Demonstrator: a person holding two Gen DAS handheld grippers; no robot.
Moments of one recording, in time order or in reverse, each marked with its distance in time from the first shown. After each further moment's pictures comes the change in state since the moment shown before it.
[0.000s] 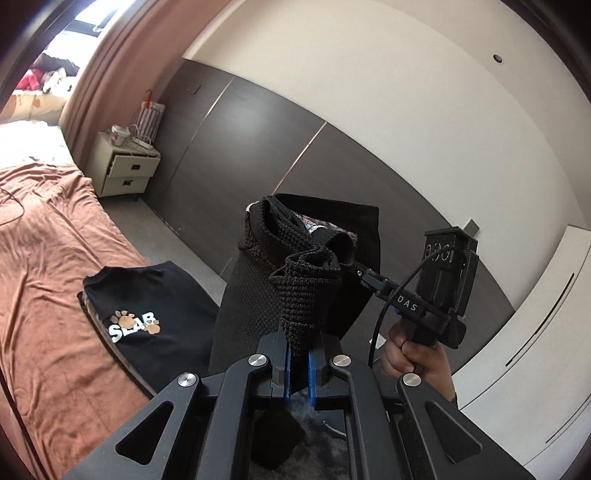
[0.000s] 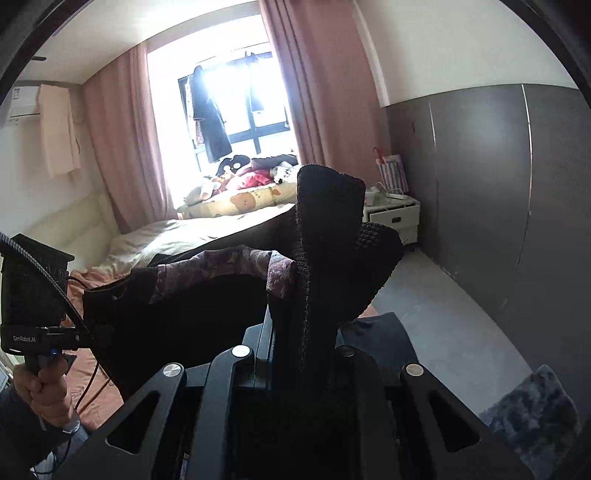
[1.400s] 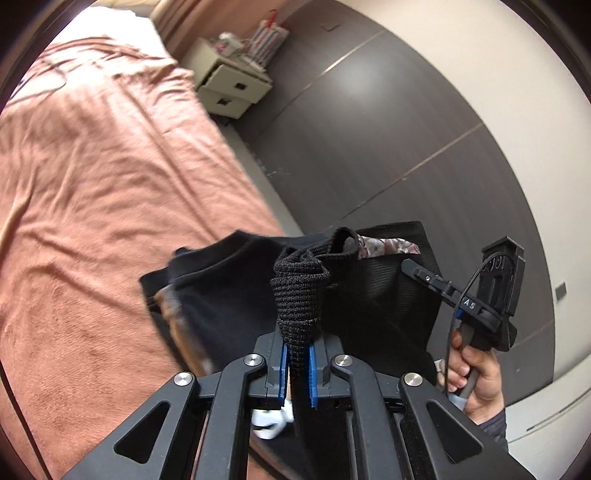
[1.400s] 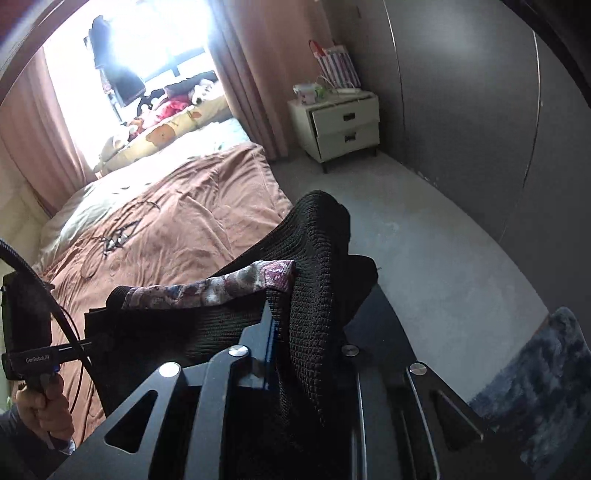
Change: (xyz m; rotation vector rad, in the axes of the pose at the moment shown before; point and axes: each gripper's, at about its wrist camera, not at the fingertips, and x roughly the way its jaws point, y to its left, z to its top) left arm 0.177 0.344 0.004 -0.346 0.161 0.219; right arm 0.289 0.082 -0.032 0.224 0.349 -0.165
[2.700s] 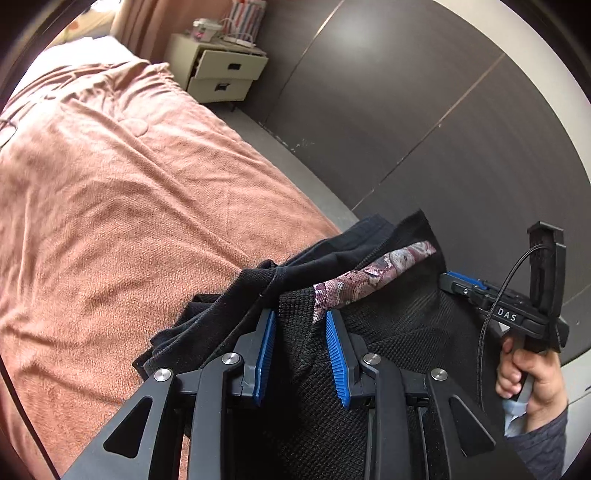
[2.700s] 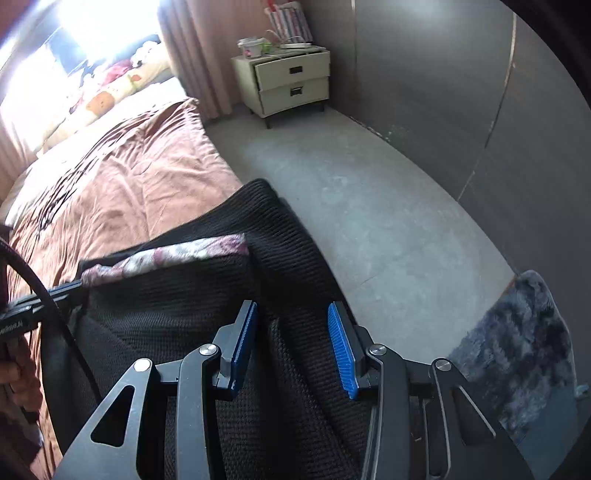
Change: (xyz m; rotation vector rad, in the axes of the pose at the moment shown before) left arm 0.091 -0.004 0.044 0.192 0.113 0.173; right arm 0.005 -0.084 -0.020 0.057 0.119 -0.204
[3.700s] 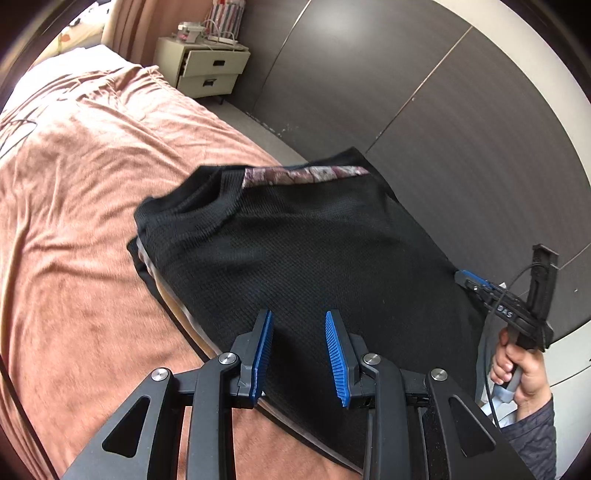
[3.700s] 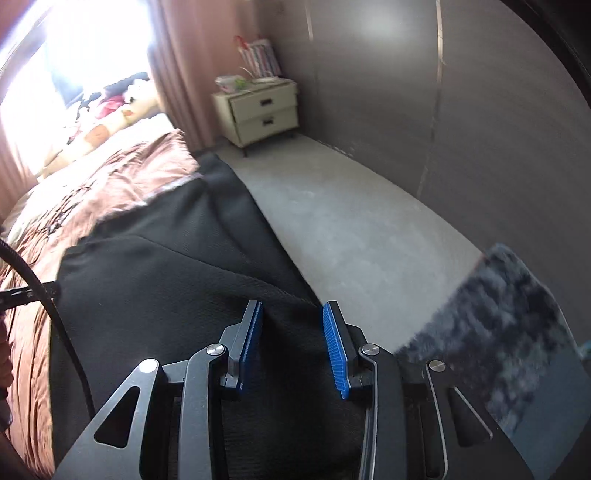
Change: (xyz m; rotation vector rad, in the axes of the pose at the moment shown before) left arm -0.065 -0.061 -0.091 0.071 0.046 0.008; right arm -0.102 -0.086 -0.143 0.078 -0.135 -0.042
